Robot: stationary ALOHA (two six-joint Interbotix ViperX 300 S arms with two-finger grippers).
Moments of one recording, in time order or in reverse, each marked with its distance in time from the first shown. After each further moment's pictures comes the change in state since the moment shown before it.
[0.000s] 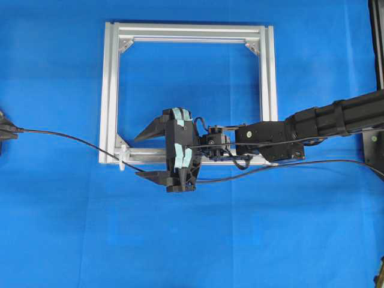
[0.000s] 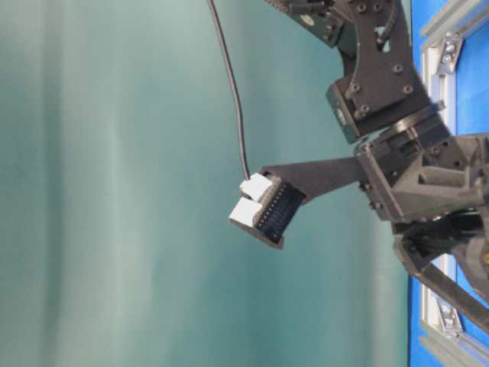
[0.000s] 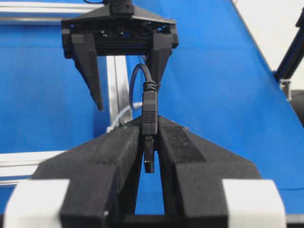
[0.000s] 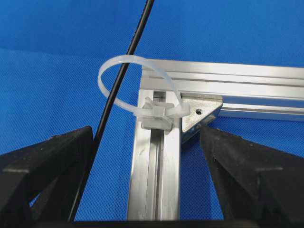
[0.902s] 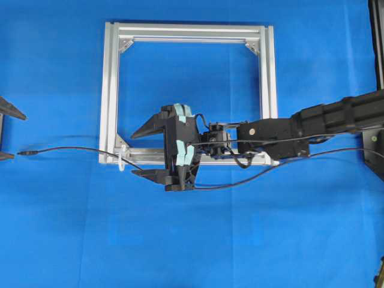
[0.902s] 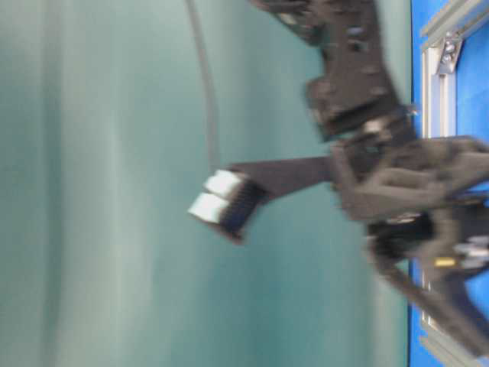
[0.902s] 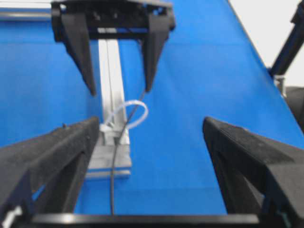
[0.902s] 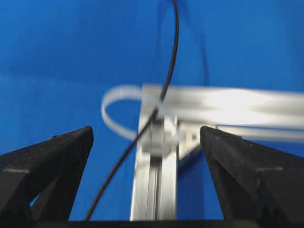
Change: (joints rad) left arm -0.015 0.015 0.009 0.000 -0.009 -0.011; right arm 0.000 -0.064 -0.005 0.000 0.018 -0.002
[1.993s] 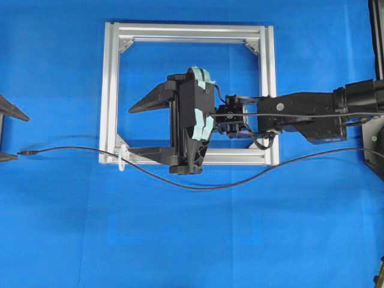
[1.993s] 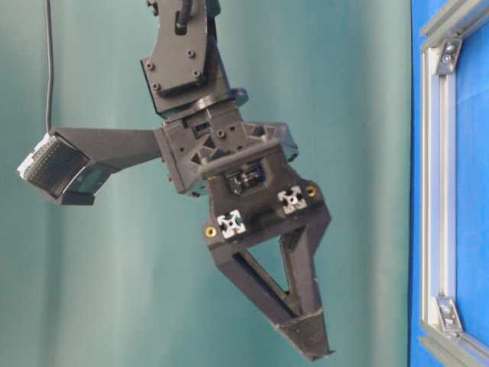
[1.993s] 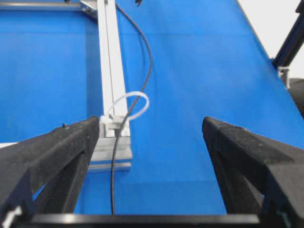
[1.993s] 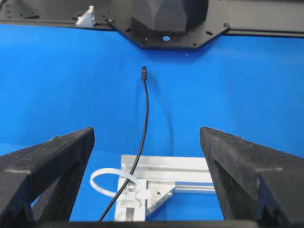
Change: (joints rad) left arm 0.000 0.020 0.011 0.000 -0.006 0.000; right arm -0.040 -0.221 -0.005 -0.003 0.150 -0.009
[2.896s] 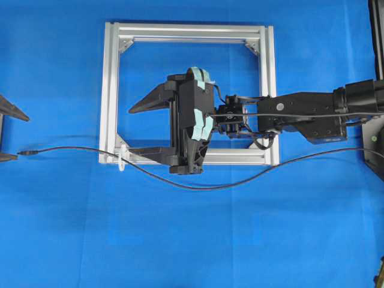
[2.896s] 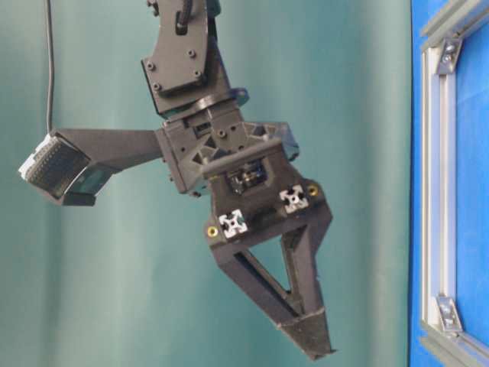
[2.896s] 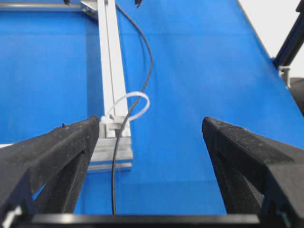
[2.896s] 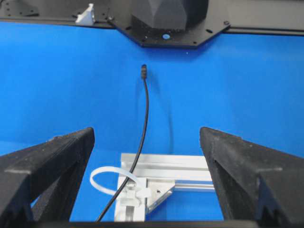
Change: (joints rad) left arm 0.000 0.000 0.000 0.002 0.000 0.006; right arm -0.002 0.000 0.000 0.000 0.008 -0.002
